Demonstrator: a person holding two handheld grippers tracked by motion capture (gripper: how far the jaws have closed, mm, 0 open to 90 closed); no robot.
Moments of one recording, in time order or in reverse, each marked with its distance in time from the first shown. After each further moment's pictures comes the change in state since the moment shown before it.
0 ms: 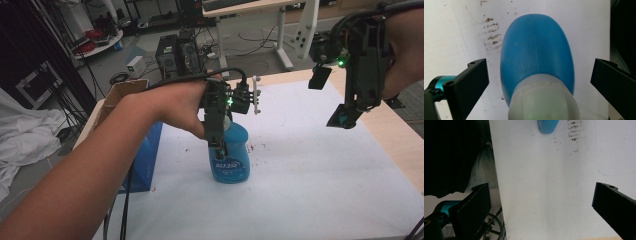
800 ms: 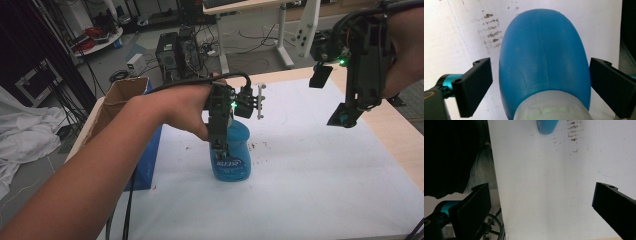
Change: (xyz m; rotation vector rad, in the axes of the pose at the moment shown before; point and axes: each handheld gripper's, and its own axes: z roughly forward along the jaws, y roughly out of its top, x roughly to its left) left arm 0.001 0.003 0.012 0.037 0.007 0.016; right arm -0.001 0.002 0.003 0.001 -0.003 0.004
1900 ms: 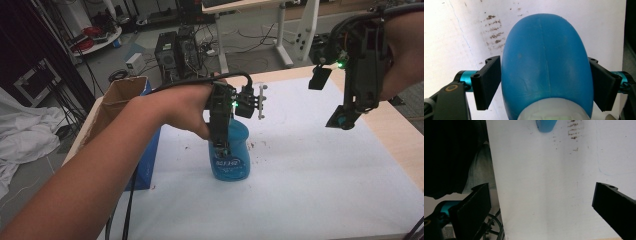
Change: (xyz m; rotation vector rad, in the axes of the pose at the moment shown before) left arm 0.000 0.003 0.001 0.006 0.019 0.013; right arm -0.002 -0.003 0.007 0.001 -0.001 0.007
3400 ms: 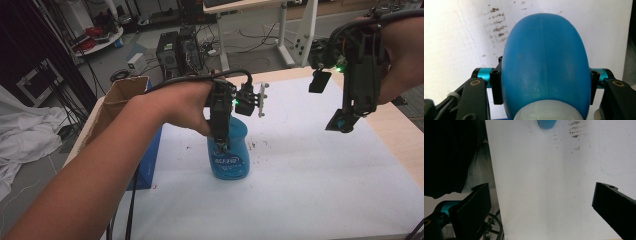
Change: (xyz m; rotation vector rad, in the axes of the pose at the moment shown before) left arm -0.001 -0.002 -0.008 0.031 0.026 -0.038; right arm -0.001 0.000 0.008 0.008 0.006 0.003
